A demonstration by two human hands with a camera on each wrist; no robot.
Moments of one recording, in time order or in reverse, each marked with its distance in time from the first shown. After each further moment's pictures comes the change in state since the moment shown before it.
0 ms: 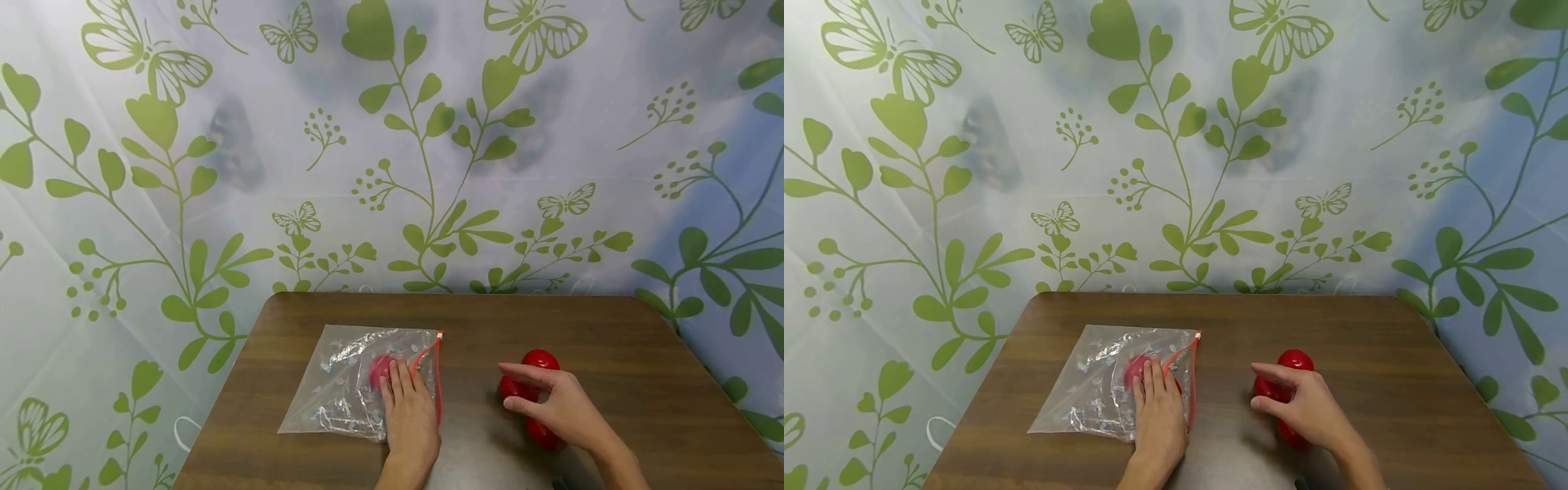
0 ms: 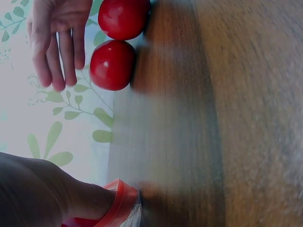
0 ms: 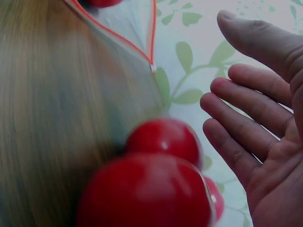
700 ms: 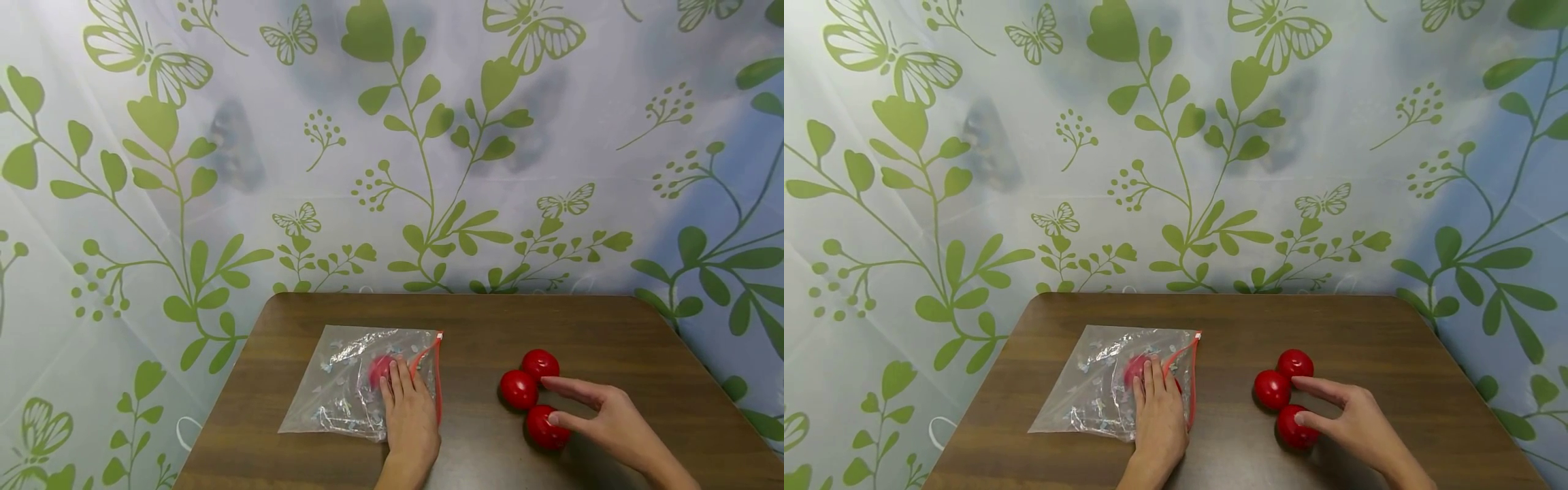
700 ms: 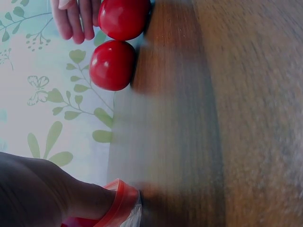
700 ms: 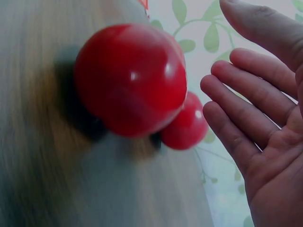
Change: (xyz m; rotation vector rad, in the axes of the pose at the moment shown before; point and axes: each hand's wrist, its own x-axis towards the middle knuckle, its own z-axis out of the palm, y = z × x) left_hand -0.001 0.000 -0.002 0.008 -0.014 -0.001; right_hand -0.037 0.031 -0.042 -0.061 0.051 0.010
